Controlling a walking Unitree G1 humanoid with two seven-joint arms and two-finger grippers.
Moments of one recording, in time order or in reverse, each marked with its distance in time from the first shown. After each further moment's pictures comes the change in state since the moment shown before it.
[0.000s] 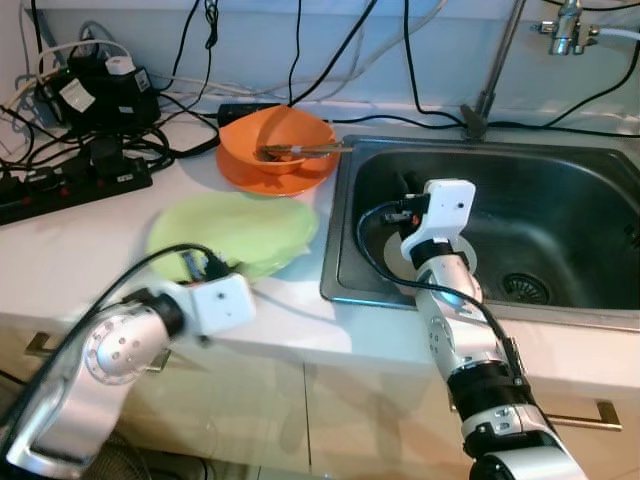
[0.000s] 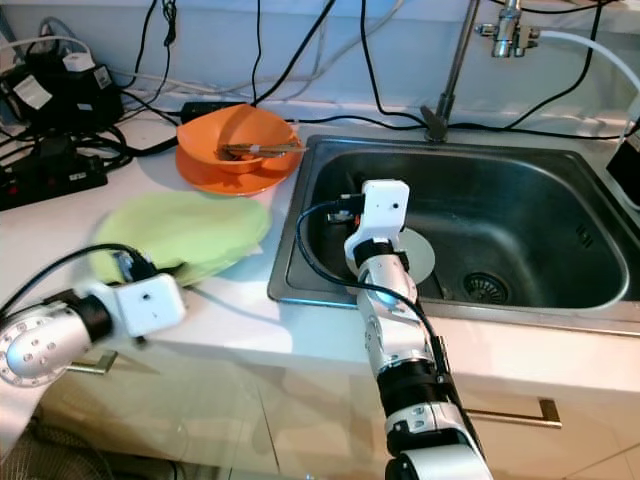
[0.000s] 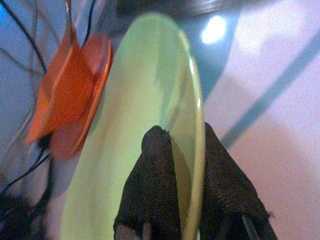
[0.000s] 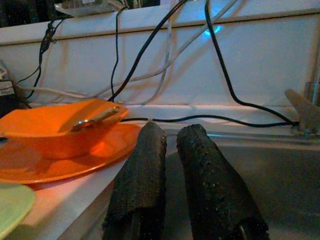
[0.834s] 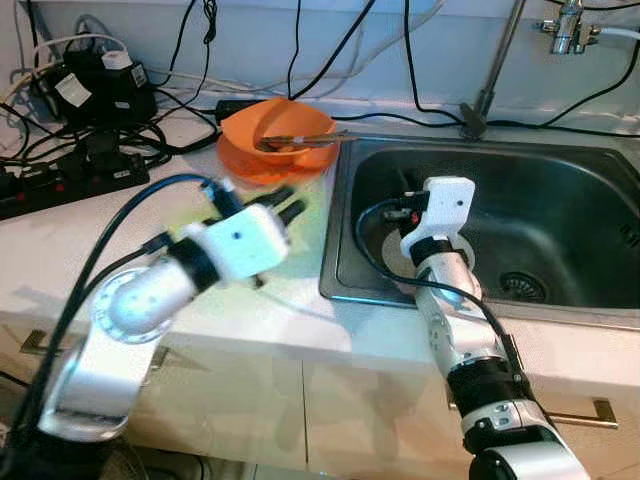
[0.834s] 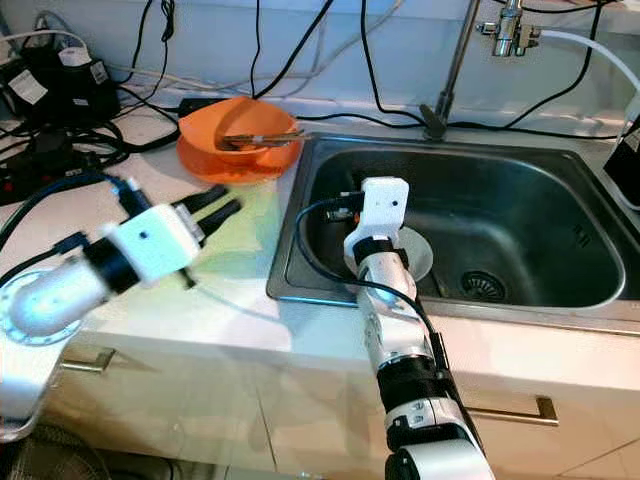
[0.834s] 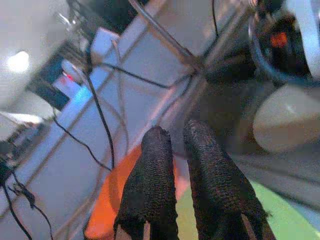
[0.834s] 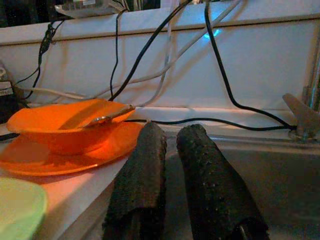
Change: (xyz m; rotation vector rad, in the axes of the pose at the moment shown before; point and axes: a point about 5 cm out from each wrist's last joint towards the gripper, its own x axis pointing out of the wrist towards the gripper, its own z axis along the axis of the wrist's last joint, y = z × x) left arm 0.007 0.048 0.073 -0.021 -0.378 0.264; right arm 0.003 0.000 0.003 -0.004 -0.012 0.003
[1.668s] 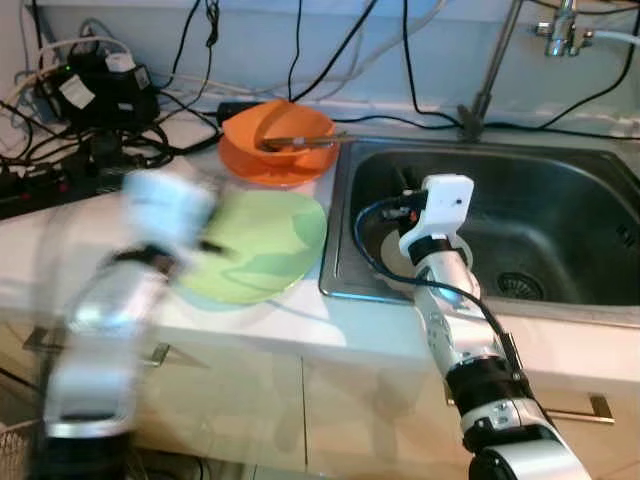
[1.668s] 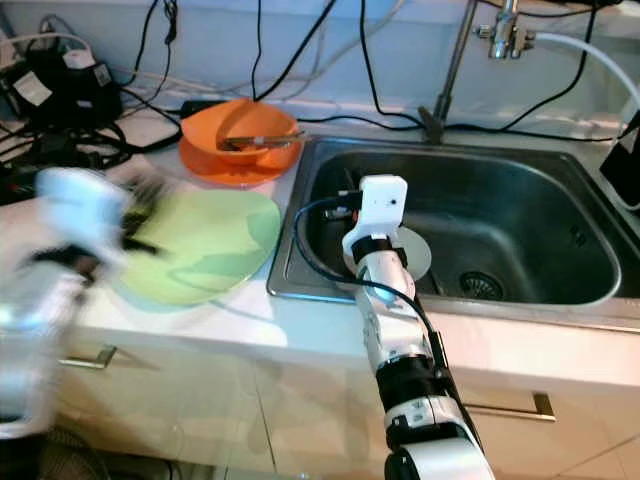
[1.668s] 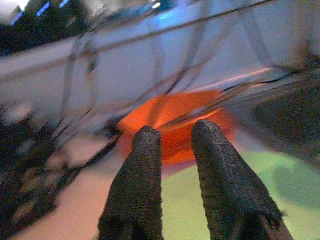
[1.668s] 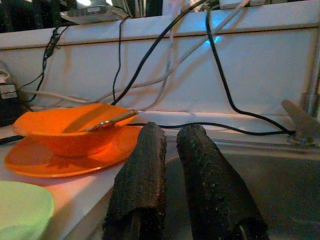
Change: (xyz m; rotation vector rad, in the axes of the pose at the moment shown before) left arm -0.037 0.020 -0.072 -0.567 0.226 0.486; right arm 0.000 0.000 0.000 -0.001 -0.005 -0.002
